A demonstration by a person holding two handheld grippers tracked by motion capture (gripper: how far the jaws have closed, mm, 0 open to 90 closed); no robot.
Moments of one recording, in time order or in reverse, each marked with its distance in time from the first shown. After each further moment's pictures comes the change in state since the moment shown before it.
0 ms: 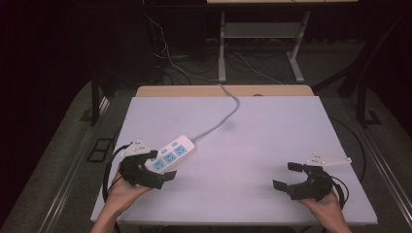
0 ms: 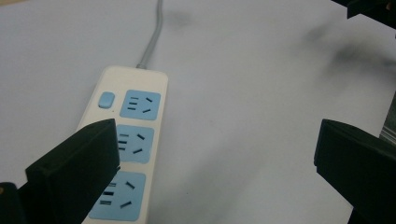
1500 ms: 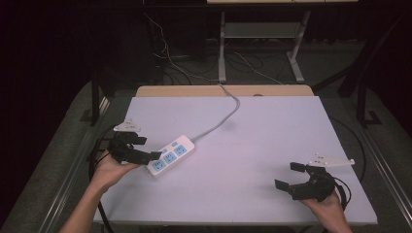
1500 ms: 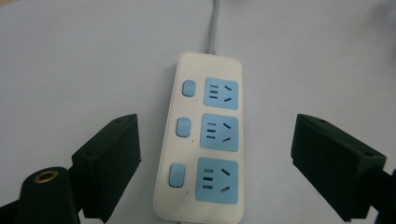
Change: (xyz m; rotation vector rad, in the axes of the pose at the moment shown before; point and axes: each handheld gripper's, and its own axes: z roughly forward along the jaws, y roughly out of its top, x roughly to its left) left arm 0.062 0.022 -0.006 0.139 0.077 -0.006; right arm -0.002 -0.003 -0.004 -0.014 -0.025 0.008
